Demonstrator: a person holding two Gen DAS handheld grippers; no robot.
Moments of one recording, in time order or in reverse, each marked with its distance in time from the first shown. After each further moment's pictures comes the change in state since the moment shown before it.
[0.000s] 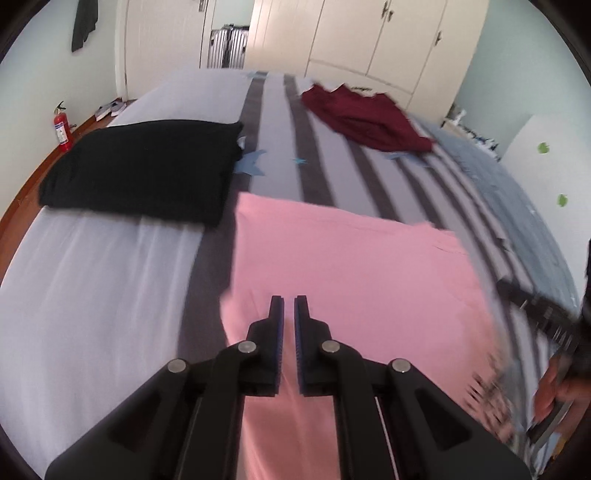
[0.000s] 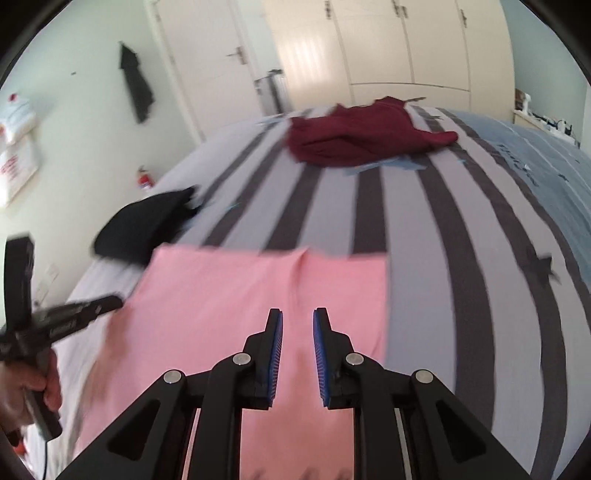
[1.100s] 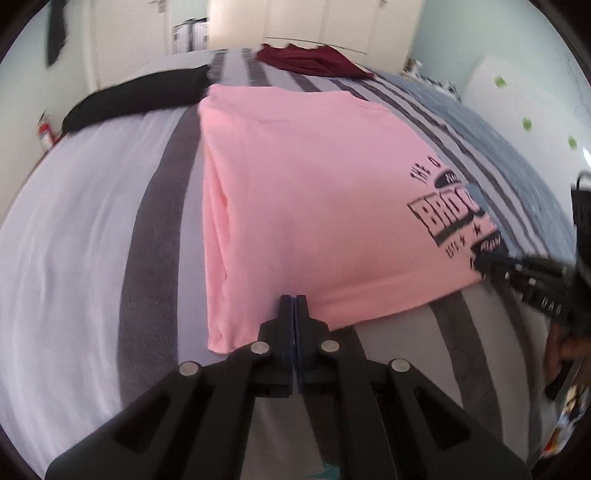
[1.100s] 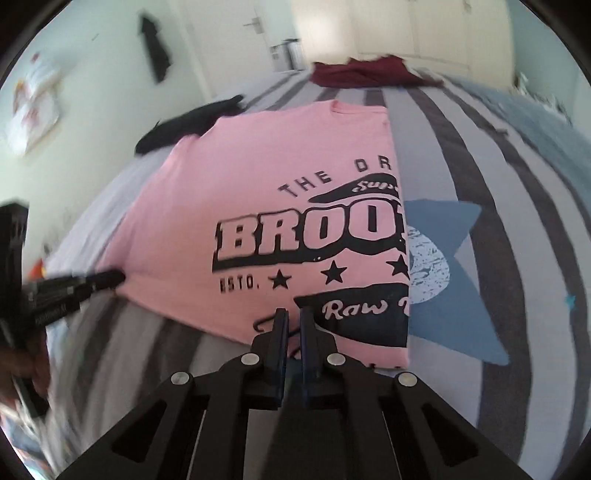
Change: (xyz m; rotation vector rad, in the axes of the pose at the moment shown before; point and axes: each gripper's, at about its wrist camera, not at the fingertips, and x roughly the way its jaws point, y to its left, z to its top) left arm -0.057 -0.020 -0.166 0.171 0.080 -0.019; right arm -0.087 0.047 -0.189 -0.076 0.107 -0.040
